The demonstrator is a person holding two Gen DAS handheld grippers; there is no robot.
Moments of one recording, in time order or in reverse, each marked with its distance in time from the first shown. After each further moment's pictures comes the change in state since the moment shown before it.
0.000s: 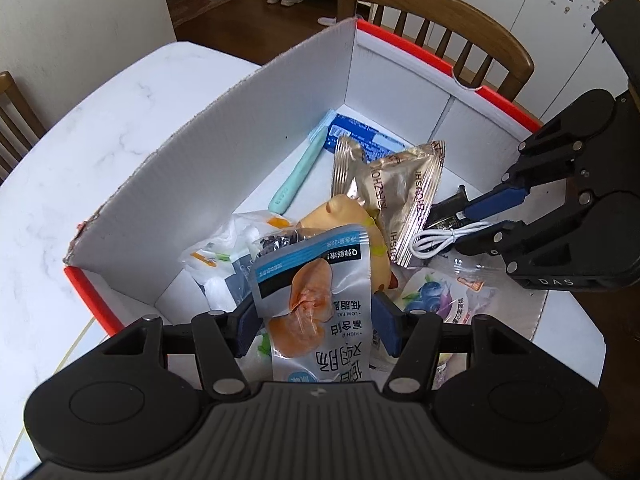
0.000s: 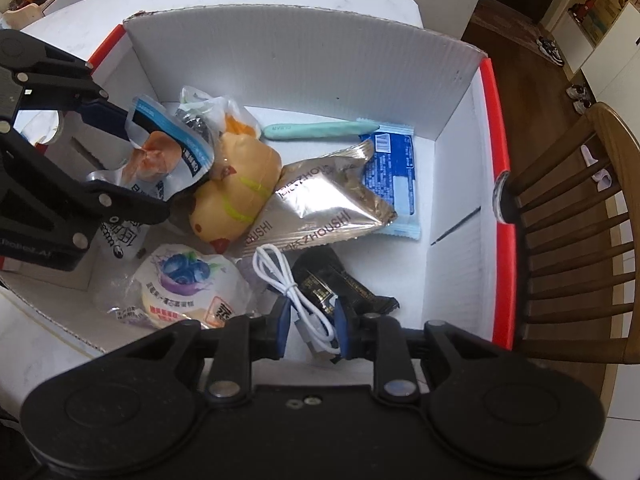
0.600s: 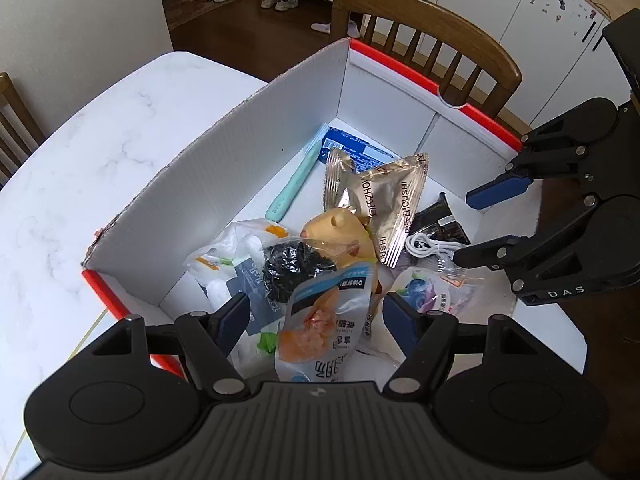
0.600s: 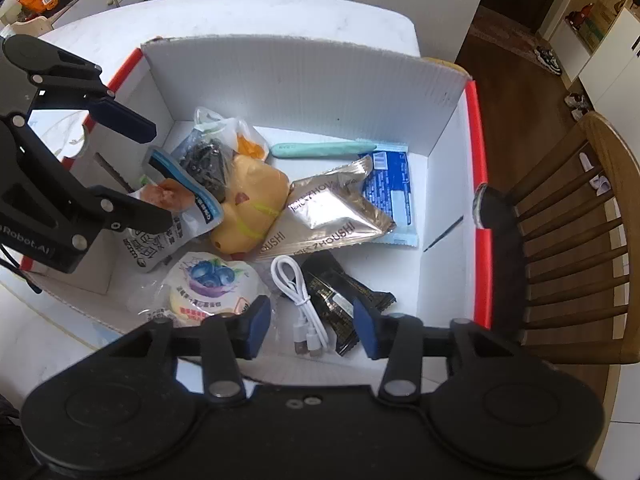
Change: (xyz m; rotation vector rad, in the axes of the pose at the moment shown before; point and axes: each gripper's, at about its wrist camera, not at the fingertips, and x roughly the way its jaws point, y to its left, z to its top) left arm -0.024 0.002 0.000 -0.003 -0.025 -0.028; right arm -0.021 0.001 -0.002 0.010 -0.058 0.010
